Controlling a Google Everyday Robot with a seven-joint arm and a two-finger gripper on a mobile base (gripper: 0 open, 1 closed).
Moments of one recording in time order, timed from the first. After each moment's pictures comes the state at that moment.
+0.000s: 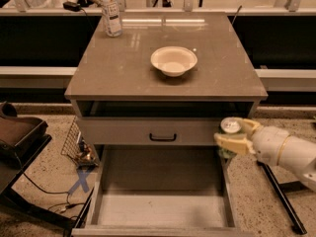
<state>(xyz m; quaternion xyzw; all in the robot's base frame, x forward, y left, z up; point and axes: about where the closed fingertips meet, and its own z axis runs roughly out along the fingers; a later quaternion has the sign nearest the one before) 0.524 -0.215 0.753 -0.32 0.73 0.21 0.57</state>
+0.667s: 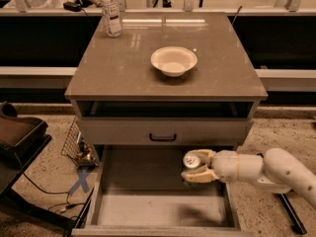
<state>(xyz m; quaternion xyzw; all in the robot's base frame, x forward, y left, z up) 0.498 -0.115 0.613 -0.46 0.64 0.37 0.49</state>
